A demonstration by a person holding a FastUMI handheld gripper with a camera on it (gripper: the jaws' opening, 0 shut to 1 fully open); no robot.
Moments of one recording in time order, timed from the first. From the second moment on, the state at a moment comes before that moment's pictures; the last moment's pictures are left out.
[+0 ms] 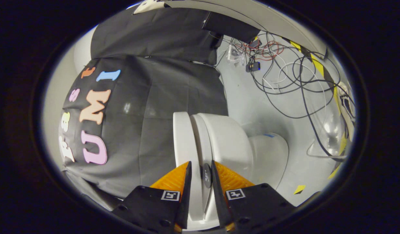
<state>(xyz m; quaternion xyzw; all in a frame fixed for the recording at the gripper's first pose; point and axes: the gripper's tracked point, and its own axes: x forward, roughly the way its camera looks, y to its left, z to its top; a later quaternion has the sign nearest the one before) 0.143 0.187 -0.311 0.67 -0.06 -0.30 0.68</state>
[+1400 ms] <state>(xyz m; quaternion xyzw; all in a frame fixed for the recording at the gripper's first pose) 0.149 0.199 -0.231 0.54 -0.02 -0.30 0.79</state>
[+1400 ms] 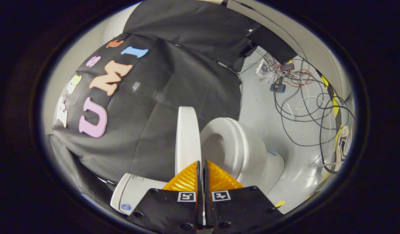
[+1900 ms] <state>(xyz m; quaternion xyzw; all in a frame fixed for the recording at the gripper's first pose) 0.173 0.241 -0.143 0.42 -0.03 -0.24 0.87</state>
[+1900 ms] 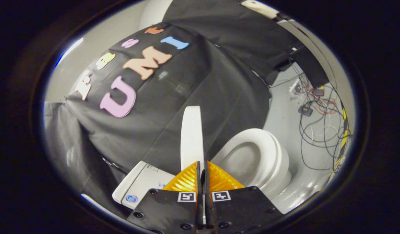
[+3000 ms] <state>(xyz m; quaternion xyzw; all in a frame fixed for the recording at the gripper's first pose) 0.229 0.344 -0.051 0.20 -0.01 -0.08 0.98</state>
